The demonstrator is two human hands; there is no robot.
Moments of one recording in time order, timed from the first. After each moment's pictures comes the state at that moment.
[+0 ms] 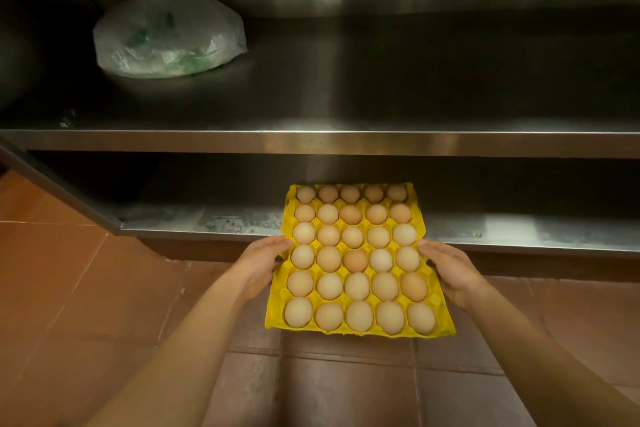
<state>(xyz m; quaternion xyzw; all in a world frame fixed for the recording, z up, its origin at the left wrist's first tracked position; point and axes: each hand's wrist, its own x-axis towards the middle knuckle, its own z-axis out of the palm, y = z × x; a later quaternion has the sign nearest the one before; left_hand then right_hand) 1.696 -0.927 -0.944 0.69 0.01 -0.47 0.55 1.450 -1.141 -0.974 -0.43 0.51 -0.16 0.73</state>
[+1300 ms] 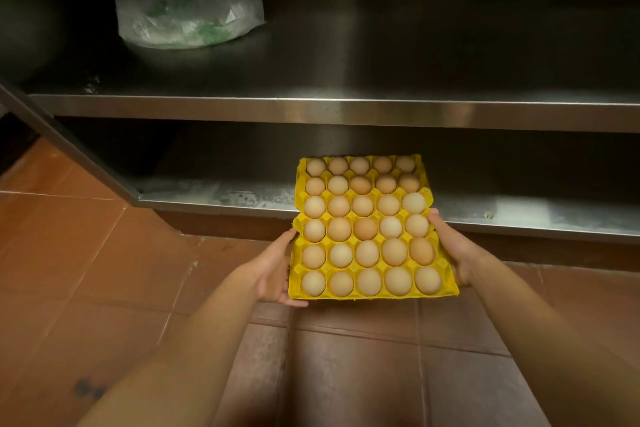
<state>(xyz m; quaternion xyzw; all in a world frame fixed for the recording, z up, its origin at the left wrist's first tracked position) 1.672 -0.892 -0.957 0.63 0.07 -0.66 0.40 1.454 -1.144 -0.980 -0.37 0.49 0.05 0.79</state>
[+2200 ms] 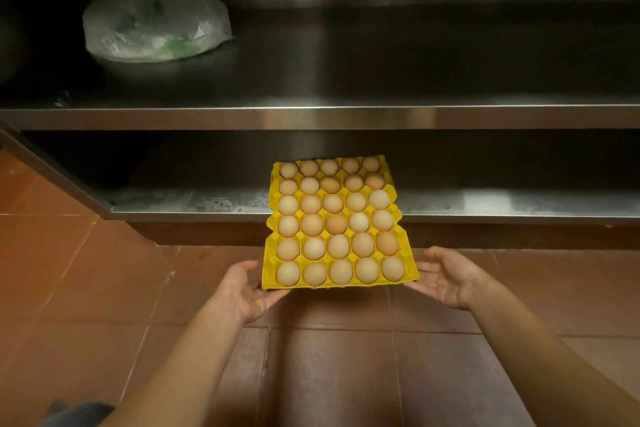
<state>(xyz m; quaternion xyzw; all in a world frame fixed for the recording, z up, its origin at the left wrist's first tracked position) 1.635 -0.870 -0.949 0.50 0.31 -0.52 0.62 1.380 -1.113 -0.950 -0.24 0.56 -0.03 0.79</state>
